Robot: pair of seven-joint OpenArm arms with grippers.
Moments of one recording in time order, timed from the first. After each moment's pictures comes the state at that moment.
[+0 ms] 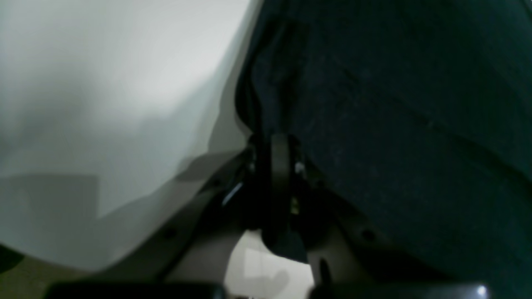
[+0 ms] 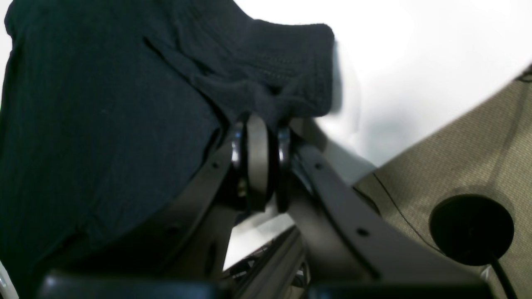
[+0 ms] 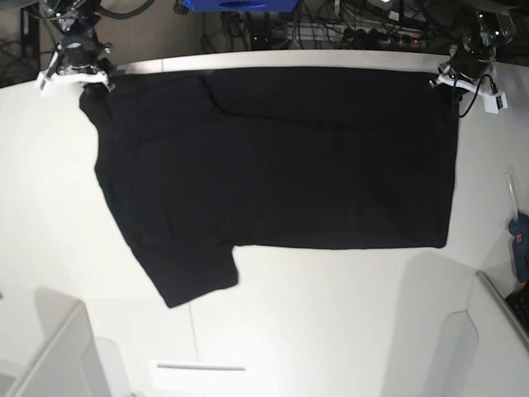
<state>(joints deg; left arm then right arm) 35.2 -15.0 -34.6 95.3 -44.4 -13.1 39.0 -32.7 -5.3 37.8 103.3 40.2 7.4 -40.6</state>
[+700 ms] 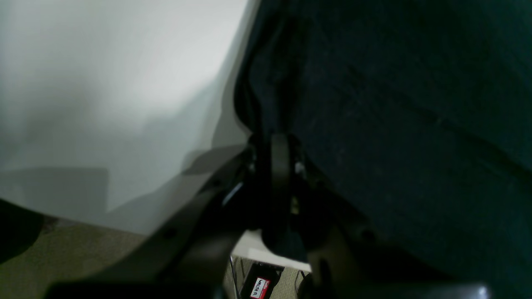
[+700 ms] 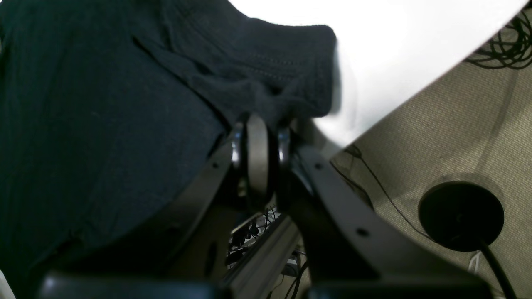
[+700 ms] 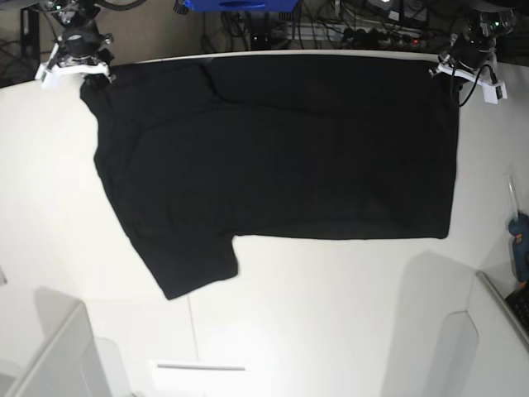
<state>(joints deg) 38.4 -15.1 -34.9 96.0 -44.5 -13.0 39.0 -34.9 -5.3 37.8 103.6 40.2 7.4 -40.6</state>
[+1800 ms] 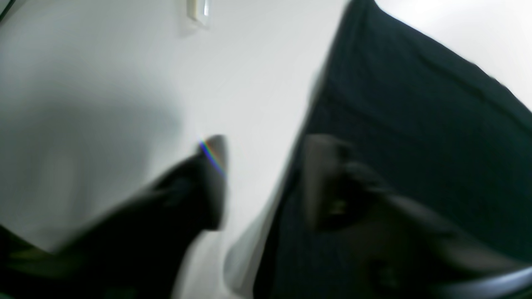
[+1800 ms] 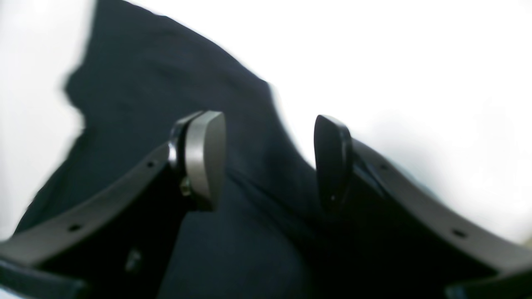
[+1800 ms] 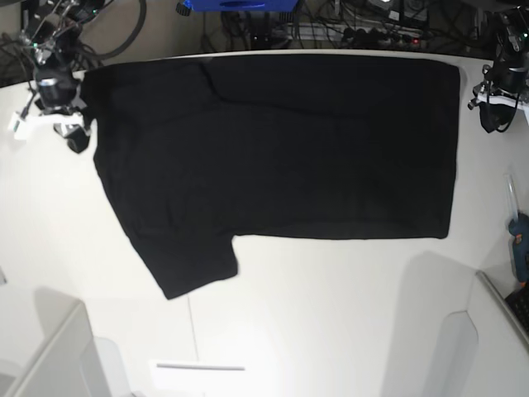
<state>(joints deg) 33.2 -16.8 -44.6 102.2 -44.0 -12.6 39.4 -20.8 -1.7 40.8 107.1 39.6 7.5 -46.3</state>
